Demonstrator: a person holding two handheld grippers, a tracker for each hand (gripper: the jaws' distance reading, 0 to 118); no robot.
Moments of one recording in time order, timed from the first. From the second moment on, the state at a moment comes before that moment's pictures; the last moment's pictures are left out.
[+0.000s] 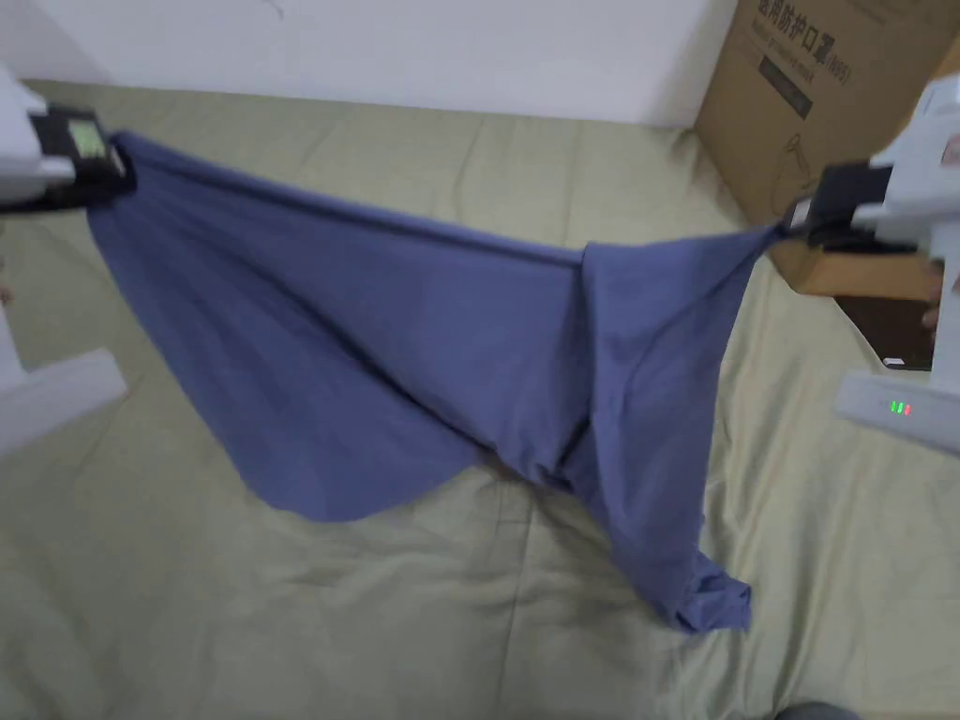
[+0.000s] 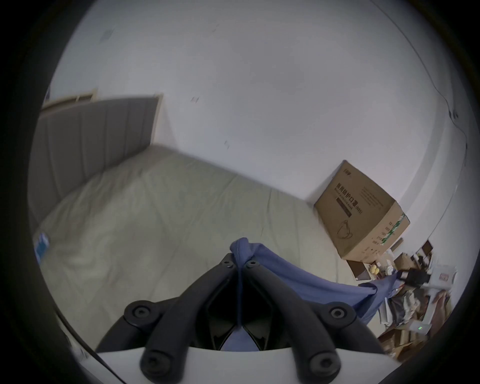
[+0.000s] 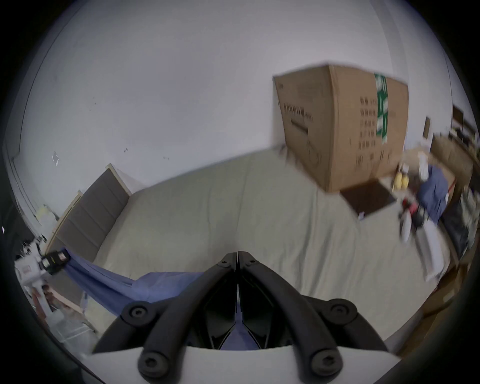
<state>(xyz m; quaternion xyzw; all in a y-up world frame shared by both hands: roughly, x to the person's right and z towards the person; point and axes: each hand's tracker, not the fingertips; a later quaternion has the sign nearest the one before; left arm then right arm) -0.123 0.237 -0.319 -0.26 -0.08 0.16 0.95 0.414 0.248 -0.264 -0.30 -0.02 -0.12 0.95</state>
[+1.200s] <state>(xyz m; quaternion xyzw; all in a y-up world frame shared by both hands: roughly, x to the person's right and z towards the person) -0.041 0.409 -0.520 -0.10 0.01 -0.03 0.99 0.384 0.476 -0.444 -0.05 -0.14 -0.05 0.99</state>
